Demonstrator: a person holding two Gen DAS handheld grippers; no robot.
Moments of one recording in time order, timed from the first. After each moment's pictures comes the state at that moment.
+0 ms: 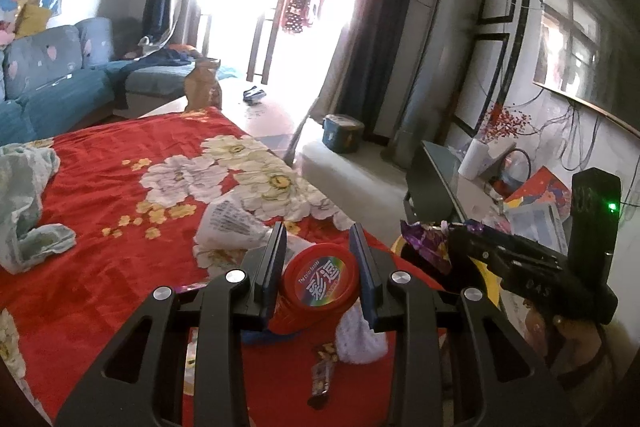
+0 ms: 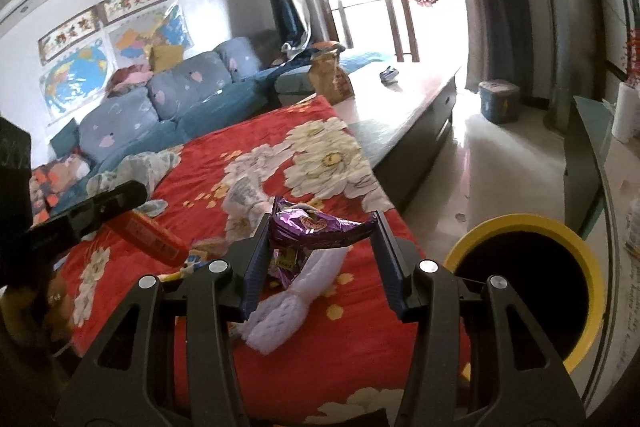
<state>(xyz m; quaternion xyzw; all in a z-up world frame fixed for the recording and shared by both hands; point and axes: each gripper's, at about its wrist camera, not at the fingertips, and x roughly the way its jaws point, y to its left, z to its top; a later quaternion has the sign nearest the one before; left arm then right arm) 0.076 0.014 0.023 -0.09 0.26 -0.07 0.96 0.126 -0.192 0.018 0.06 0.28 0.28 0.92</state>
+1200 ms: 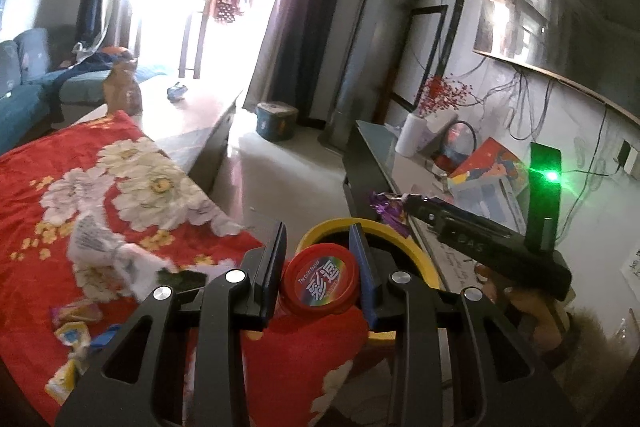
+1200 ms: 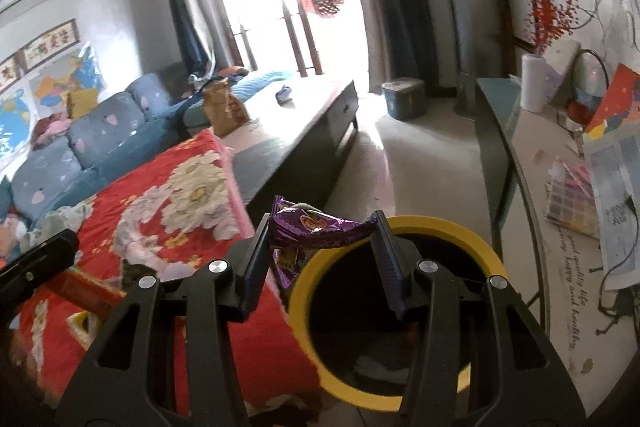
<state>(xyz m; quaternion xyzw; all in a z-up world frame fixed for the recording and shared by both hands) 0.115 -0.113 0.015 -0.07 0.27 -0.18 0.94 0.166 -0.305 -0.004 0.11 0.27 0.11 0.95</state>
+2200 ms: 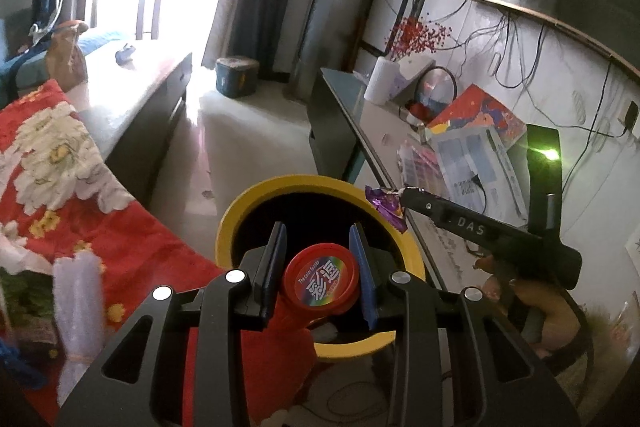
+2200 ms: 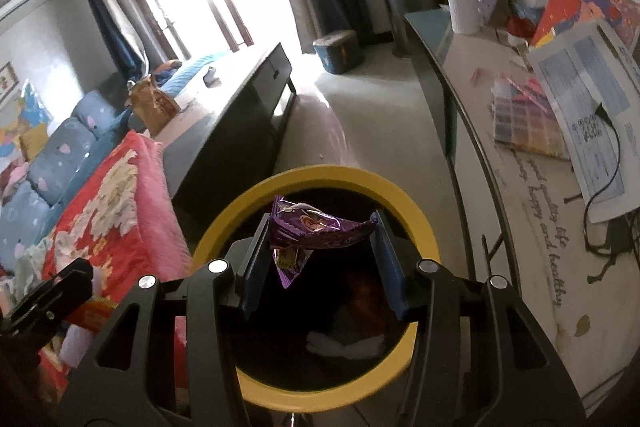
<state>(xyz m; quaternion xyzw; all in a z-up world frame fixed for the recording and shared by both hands) 0.189 -0.213 -0.063 -0.05 0.34 -0.24 0.91 0.200 -0.397 -0.081 0.19 0.35 0.03 0.92</state>
